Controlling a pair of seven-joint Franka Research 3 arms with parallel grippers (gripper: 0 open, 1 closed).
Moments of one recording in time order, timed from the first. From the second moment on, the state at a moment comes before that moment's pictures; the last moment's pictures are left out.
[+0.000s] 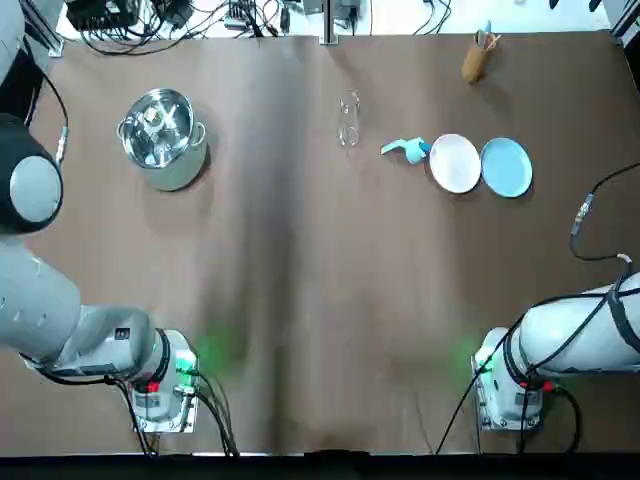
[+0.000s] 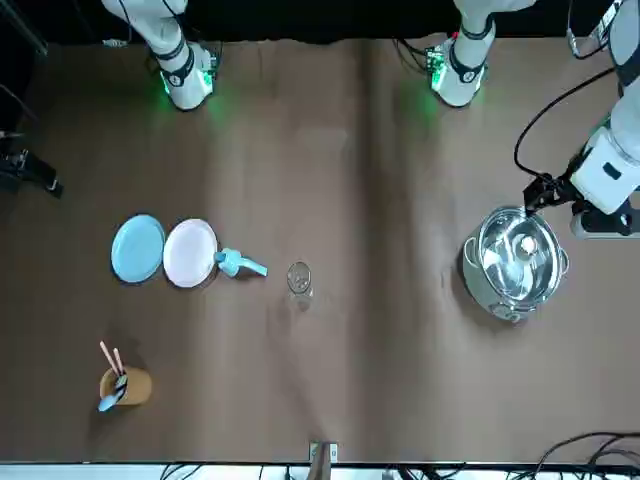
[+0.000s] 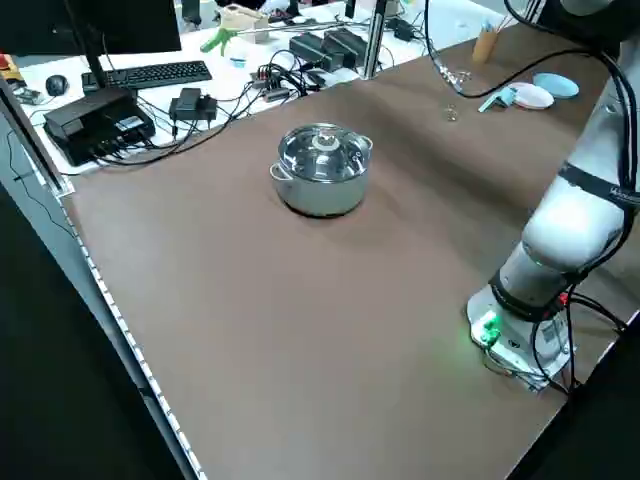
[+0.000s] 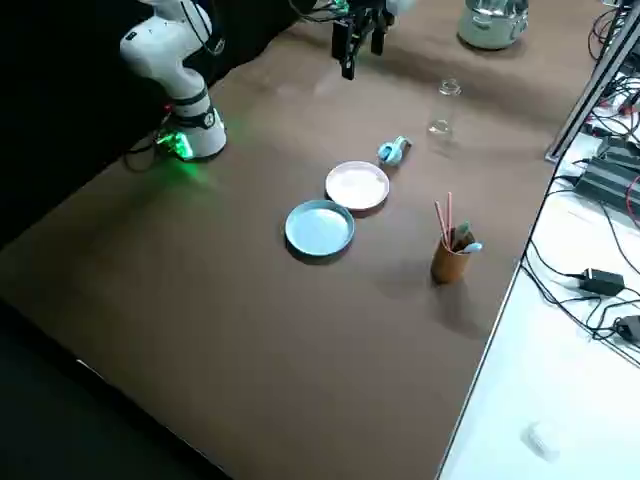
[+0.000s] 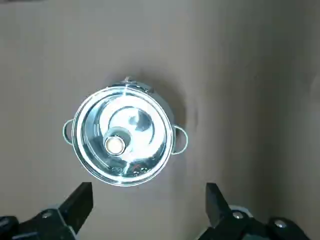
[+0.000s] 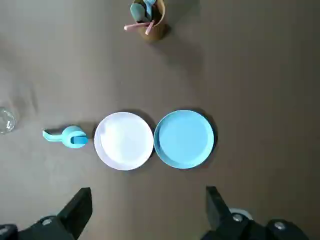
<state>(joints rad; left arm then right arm) 0.03 0.13 -0.16 -1.46 0.08 1.59 -0.10 -0.01 0.04 -0.08 -1.52 0.02 1.56 0.01</state>
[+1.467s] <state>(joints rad) 0.05 0.30 -0.18 -1.45 -0.37 1.59 0.03 0.01 0.11 -0.07 -1.54 0.20 1.62 0.01</state>
